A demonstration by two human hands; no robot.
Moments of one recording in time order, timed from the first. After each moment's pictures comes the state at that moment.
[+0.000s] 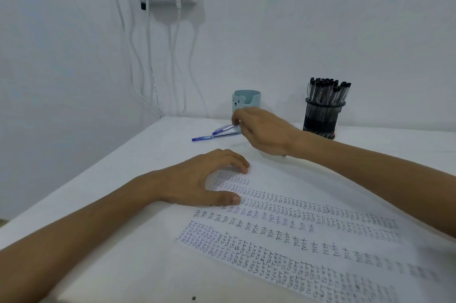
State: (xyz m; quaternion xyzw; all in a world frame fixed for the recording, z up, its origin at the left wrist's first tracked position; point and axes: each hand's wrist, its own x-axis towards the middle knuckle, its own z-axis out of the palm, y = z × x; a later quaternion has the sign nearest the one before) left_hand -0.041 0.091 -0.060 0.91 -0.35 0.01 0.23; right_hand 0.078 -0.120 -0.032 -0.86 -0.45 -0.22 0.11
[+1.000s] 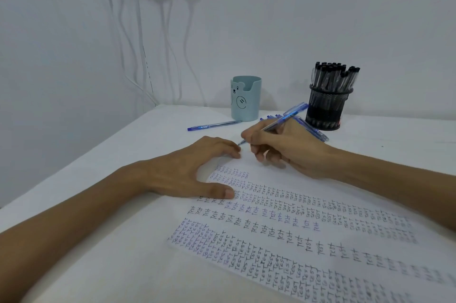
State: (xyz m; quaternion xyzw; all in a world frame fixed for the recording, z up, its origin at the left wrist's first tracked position) left_hand -0.031 0.101 -0.063 0.94 -0.29 -0.02 0.19; right_hand 0.015 -0.148 -0.045 -0.74 -0.23 0.11 0.62
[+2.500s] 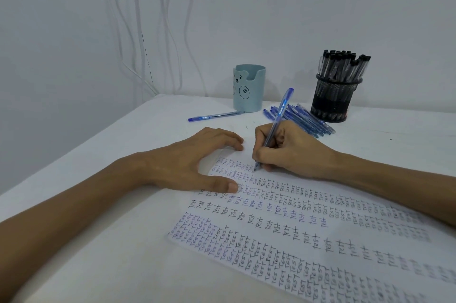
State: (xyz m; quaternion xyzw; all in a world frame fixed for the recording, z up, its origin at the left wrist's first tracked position) left_hand -0.029 0.102 -0.063 0.94 -0.29 -0.03 0.18; right_hand 0.007 -0.152 -0.055 -0.80 -0.34 0.08 0.48
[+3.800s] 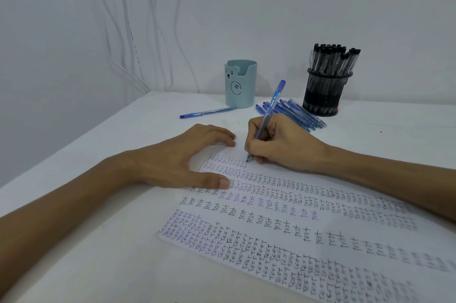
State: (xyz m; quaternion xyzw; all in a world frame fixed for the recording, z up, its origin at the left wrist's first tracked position) left_hand -0.019 0.106 -0.072 0.93 -0.31 0.00 0.19; right_hand 0.008 -0.151 -0.056 -0.82 -0.34 0.05 0.46
